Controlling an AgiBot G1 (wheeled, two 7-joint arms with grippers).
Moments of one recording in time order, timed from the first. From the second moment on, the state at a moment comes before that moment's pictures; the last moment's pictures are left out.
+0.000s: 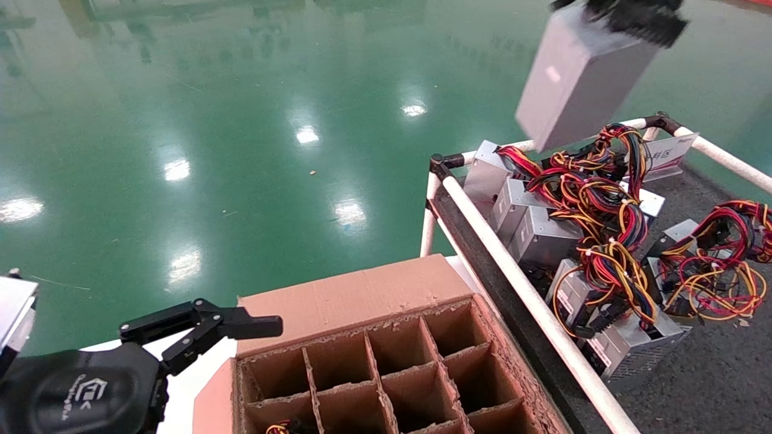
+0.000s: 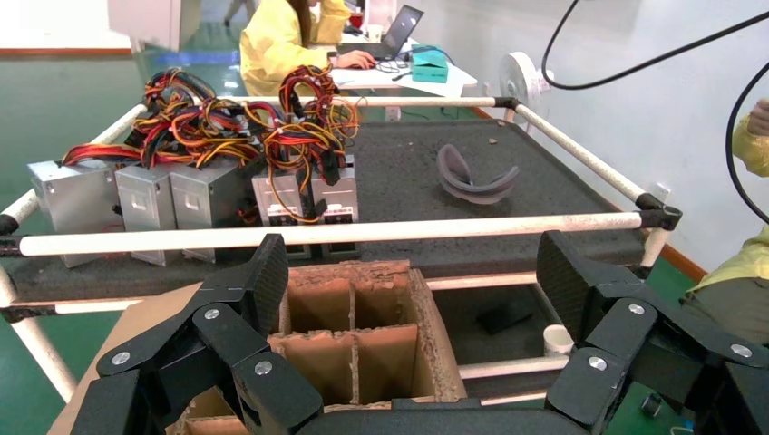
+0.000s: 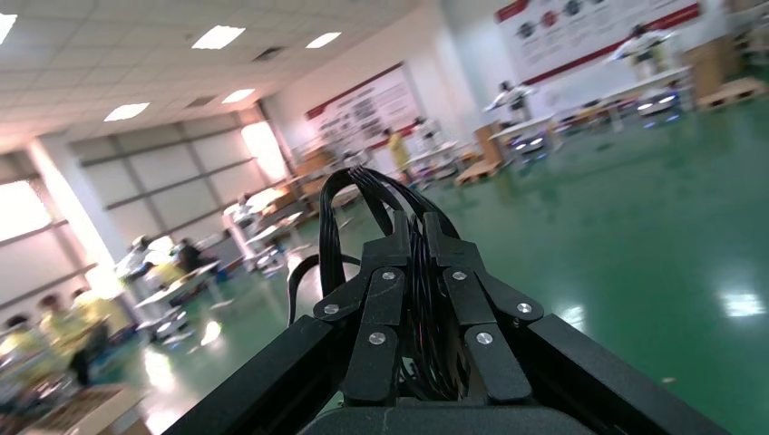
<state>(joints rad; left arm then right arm) -1.09 0.58 0.35 -1.27 0.68 1.47 -0.15 1.80 -0.66 -0.29 0.74 -0.87 -1.31 0.78</state>
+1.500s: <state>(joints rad) -1.09 0.58 0.35 -1.27 0.68 1.47 -0.15 2.06 -0.65 -0.34 0.06 -1.09 -1.02 0.37</state>
